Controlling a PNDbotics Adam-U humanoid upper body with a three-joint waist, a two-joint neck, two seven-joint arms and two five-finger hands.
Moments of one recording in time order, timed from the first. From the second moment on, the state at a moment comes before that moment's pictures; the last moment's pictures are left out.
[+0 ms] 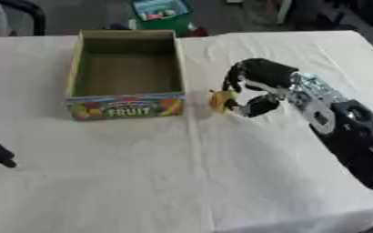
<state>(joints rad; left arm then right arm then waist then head) -0.18 0.22 -0.03 -1.76 0.23 -0.08 -0.23 -0.59 -0.65 0.23 -1.36 0.79 -0.56 0.12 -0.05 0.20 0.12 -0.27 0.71</state>
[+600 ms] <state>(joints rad) -0.17 0.22 -0.04 -1.76 0.23 -0.08 -0.23 -0.75 -0.67 0.21 -1.40 0.66 -0.53 0.14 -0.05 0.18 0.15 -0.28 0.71</state>
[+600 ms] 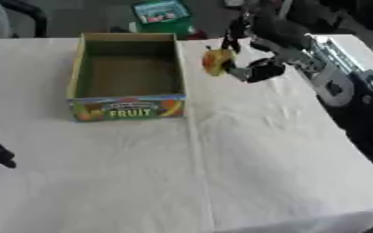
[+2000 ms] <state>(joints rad) -0.23 0.22 -0.09 -1.76 0.25 -0.07 -0.28 -1.00 -0.36 0.19 -0.90 1.16 -0.53 0.04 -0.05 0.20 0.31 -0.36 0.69</state>
